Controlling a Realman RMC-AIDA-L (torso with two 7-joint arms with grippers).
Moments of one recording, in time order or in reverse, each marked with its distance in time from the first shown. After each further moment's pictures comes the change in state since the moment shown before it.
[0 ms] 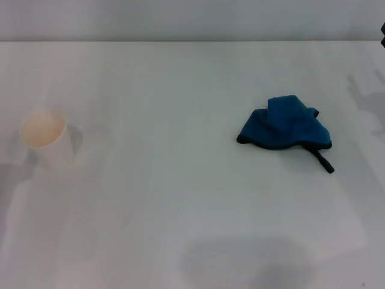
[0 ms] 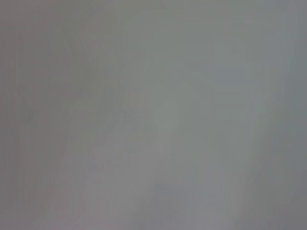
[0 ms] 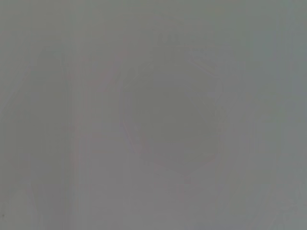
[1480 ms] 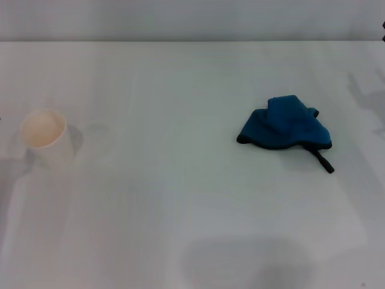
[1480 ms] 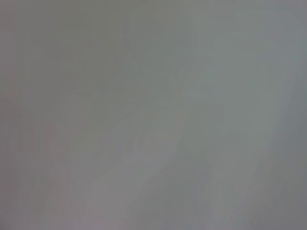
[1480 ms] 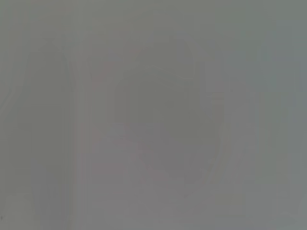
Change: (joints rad) left arm -0.027 -0.003 0.000 0.011 -0.043 -0.075 -0.006; right arm 0.003 -0.003 0.000 -0.009 0.000 -0.002 -0.005
